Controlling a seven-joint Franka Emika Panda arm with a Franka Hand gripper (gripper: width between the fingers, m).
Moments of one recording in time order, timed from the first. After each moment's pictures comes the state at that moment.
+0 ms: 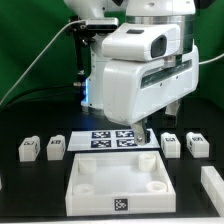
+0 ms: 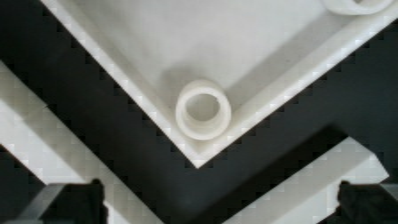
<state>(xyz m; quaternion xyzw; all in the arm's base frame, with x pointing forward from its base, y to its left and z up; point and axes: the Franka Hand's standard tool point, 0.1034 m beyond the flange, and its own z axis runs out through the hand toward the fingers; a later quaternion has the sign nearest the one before) 0.564 0.056 0.114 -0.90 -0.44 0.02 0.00</state>
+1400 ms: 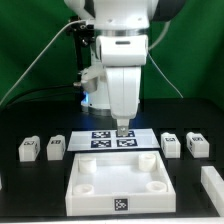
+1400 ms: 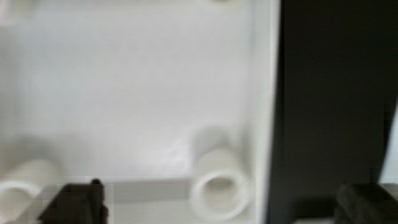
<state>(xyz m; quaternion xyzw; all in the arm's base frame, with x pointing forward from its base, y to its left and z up) 0.450 0.005 0.086 -0.67 -0.74 0.02 0.01</state>
